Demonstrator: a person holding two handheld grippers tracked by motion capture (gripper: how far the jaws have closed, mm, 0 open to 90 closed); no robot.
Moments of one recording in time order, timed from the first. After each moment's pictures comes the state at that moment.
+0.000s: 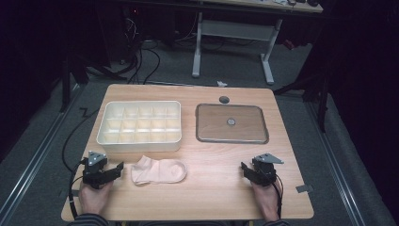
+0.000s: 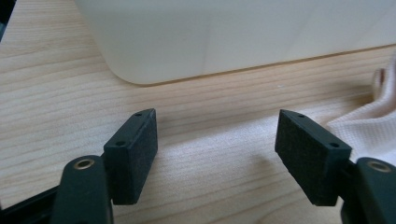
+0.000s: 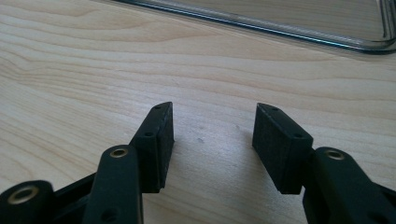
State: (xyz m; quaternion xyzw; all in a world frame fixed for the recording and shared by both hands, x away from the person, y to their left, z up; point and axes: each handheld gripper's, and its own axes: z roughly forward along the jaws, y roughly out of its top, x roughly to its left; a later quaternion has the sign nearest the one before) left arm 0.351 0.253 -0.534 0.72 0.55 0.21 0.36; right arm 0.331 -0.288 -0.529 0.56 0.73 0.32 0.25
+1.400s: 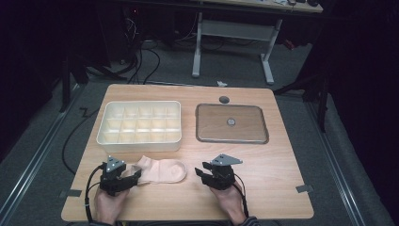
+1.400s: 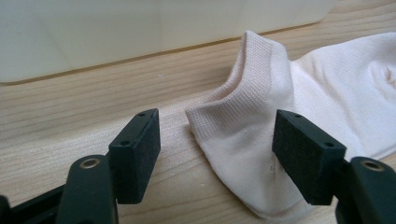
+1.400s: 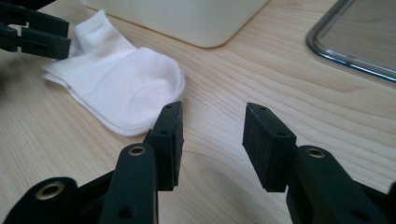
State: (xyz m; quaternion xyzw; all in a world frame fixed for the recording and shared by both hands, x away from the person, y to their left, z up) left arm 0.330 0.198 -0.526 0.75 0.52 0.18 0.37; right arm 0.325 -0.156 -0.507 0.42 0.79 0.43 0.13
